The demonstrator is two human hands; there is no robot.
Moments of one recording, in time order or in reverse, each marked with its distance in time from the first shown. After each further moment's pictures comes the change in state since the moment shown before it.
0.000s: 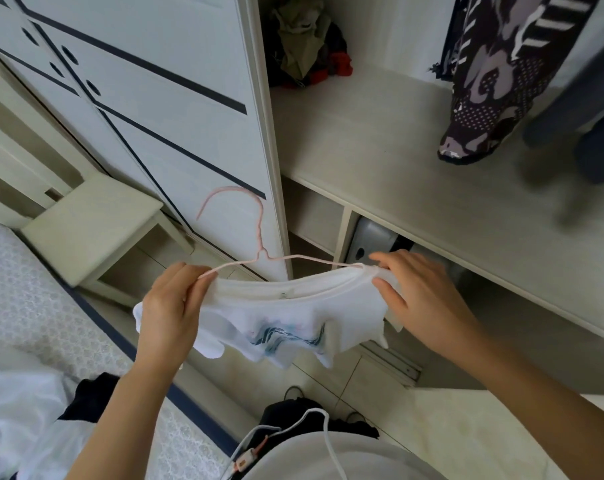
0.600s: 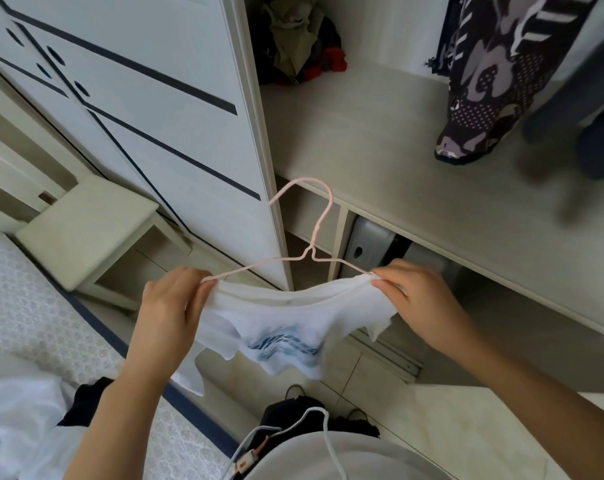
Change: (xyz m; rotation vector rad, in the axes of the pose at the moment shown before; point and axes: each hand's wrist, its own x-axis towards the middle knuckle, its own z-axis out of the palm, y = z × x) left_hand 0.008 -0.007 0.001 0.130 -0.118 0.112; right_hand 0.006 0.017 0.010 0.156 -0.041 0.027
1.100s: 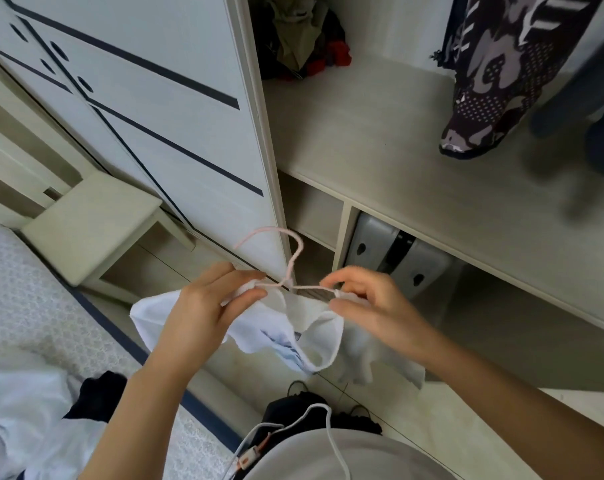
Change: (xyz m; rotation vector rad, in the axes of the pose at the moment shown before) left_hand 0.012 0.046 0.003 -0.235 -0.109 0.090; right_hand 0.001 -0.048 0.024 0.768 -0.228 0.158
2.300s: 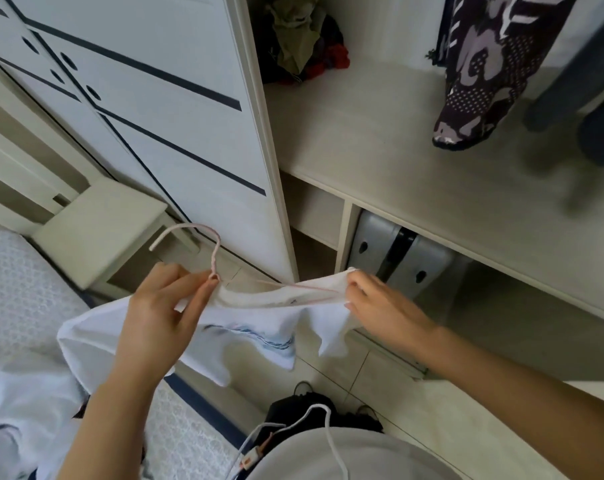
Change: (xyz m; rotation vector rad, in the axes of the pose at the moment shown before) left_hand -0.026 -0.018 -0.034 0.207 0.180 -0.034; right_hand 0.008 0.063 -0.004 -1.292 -0.018 -0.302
